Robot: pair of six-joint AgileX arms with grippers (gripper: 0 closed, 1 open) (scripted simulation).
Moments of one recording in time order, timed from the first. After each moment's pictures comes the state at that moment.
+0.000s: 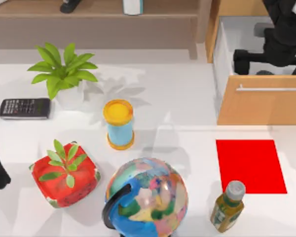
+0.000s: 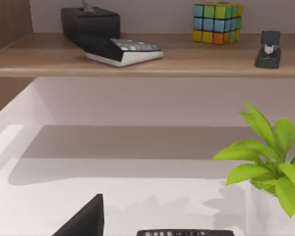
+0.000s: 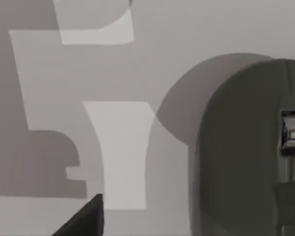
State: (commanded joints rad) left arm 0.00 0.00 0.00 0.00 0.00 0.00; right arm 0.14 2.45 2.08 -1.11 0.03 0.28
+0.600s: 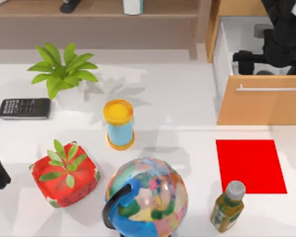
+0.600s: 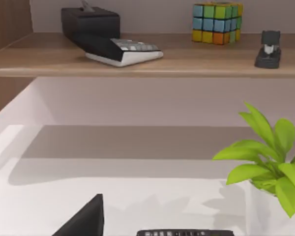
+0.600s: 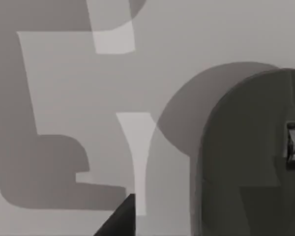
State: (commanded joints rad) left arm 0.00 0.00 0.00 0.00 0.00 0.00; right arm 0.14 2.46 2.08 -1.10 0.03 0.28
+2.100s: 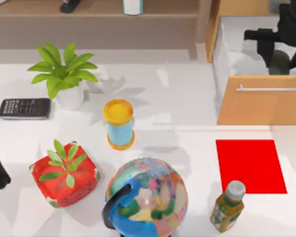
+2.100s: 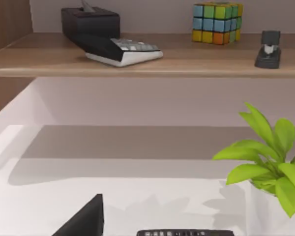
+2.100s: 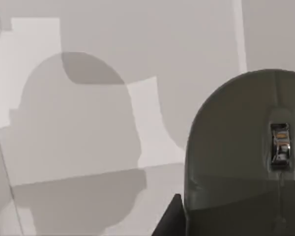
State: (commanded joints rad) left arm 0.00 0.00 0.00 0.00 0.00 0.00; right arm 0.14 2.30 2.09 -1.20 0.06 0.31
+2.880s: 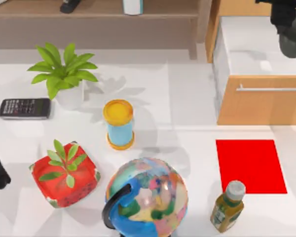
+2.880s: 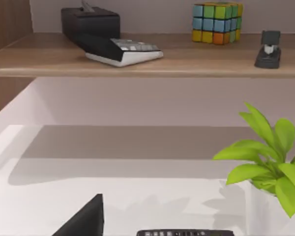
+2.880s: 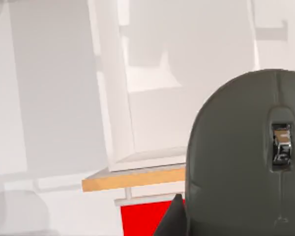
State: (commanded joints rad) left arm 0.00 0.00 0.00 0.00 0.00 0.00; right arm 0.28 1.77 1.82 -1.19 0.09 0.43
